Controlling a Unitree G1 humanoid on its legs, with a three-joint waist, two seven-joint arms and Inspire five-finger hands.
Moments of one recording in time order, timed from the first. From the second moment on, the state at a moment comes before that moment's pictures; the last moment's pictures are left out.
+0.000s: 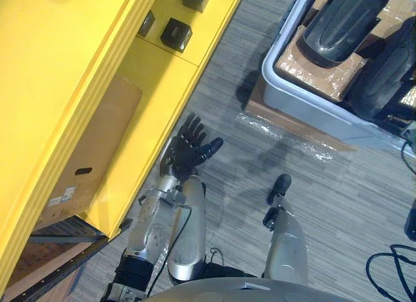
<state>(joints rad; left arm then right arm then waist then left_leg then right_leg) 0.01 0.12 -0.18 0.07 -0.68 -0.13 -0.17 -0.78 -0.88 -0.29 0.95 0.48 0.55 -0.22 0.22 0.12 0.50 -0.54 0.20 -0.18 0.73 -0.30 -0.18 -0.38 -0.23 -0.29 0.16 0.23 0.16</state>
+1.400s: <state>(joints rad) 0.12 0.06 -0.08 -0.36 -0.62 -0.24 -0.18 0.29 -0.06 -0.32 -0.17 0.25 -0.36 0.02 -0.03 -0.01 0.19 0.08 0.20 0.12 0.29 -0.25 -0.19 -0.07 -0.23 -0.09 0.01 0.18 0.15</state>
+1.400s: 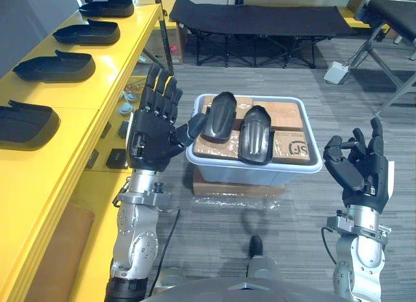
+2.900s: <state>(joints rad) 0.39 0.03 -0.18 -0.29 -0.70 -0.13 -0.21 0.45 -0.14 -0.16 -0.19 0.54 -0.20 0.18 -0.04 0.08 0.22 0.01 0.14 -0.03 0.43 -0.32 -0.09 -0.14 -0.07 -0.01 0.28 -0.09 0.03</state>
